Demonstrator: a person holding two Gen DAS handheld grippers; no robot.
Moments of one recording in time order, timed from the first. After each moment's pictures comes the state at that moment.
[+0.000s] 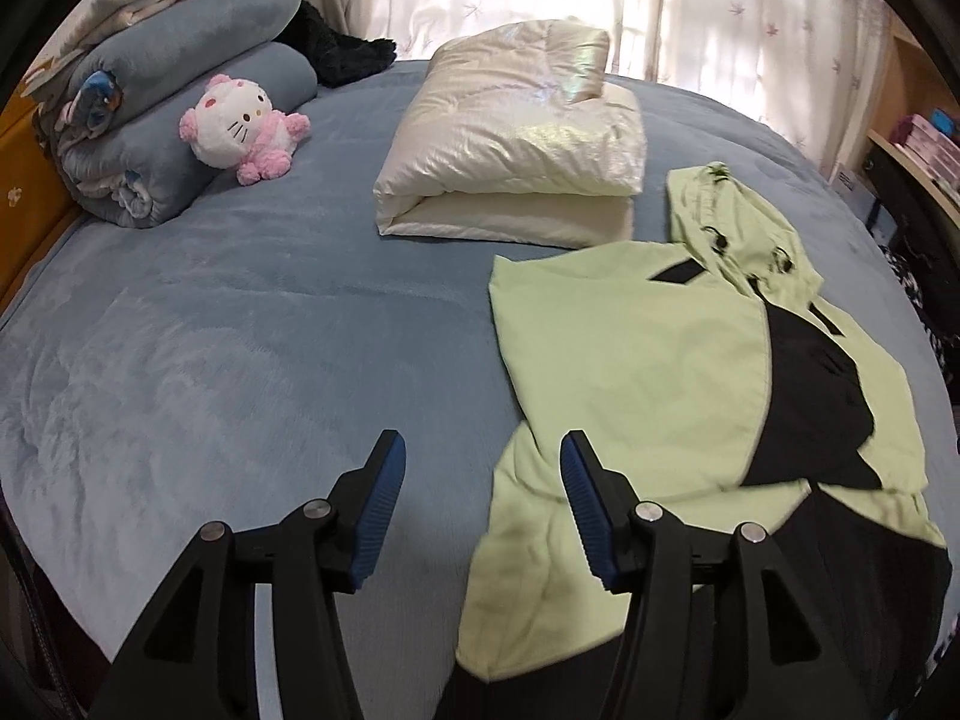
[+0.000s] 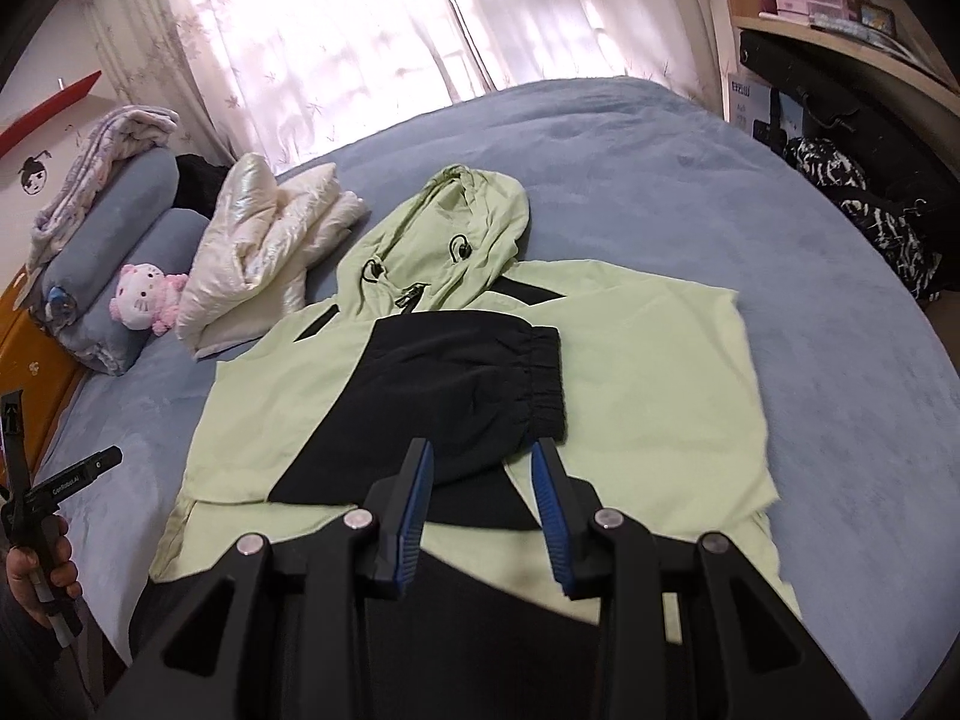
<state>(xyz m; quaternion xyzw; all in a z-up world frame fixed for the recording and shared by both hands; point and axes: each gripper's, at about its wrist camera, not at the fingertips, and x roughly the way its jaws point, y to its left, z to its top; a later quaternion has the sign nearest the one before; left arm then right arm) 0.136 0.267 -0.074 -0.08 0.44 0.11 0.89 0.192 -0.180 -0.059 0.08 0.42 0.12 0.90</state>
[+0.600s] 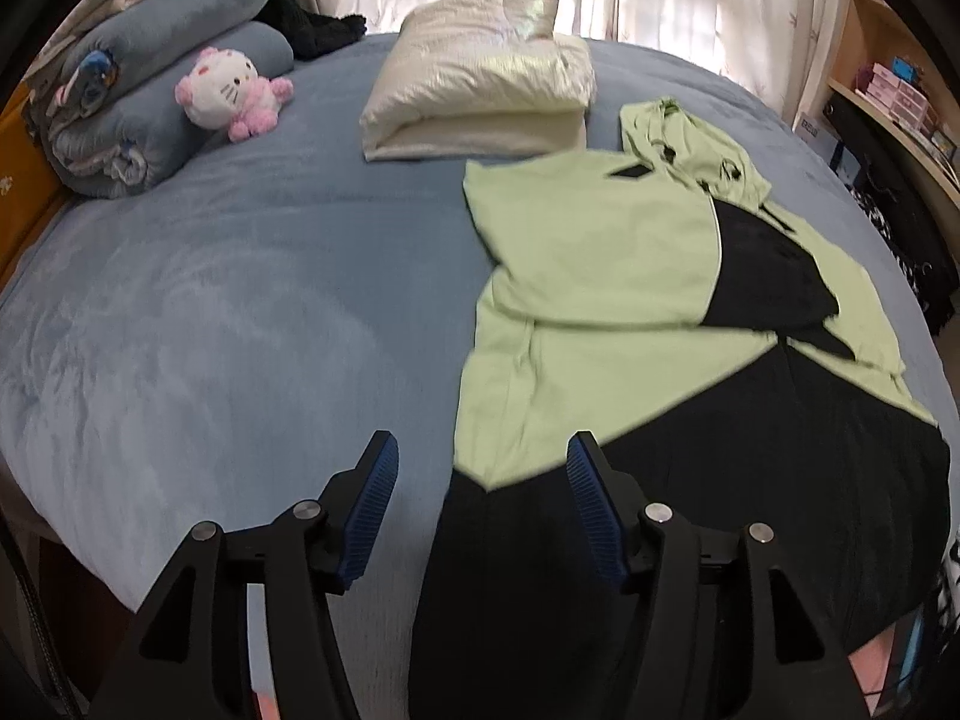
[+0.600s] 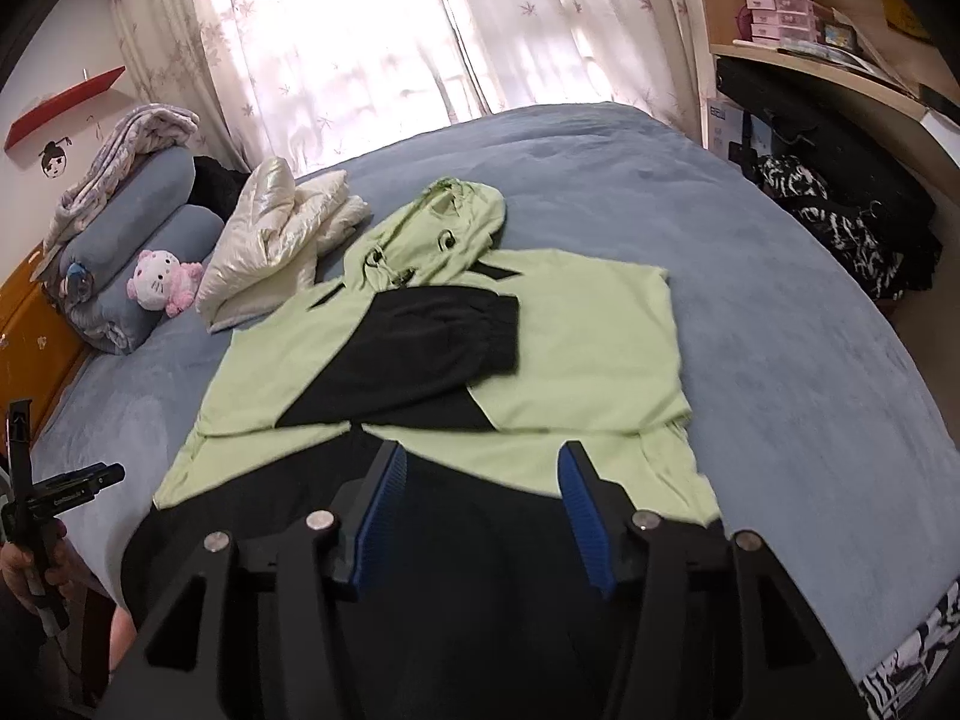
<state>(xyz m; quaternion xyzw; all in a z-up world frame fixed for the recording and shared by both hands) 0.039 0.246 -0.099 -0.07 0.48 0.07 0.87 0.097 -0.223 -0.057 0.06 0.40 0.11 0.91</state>
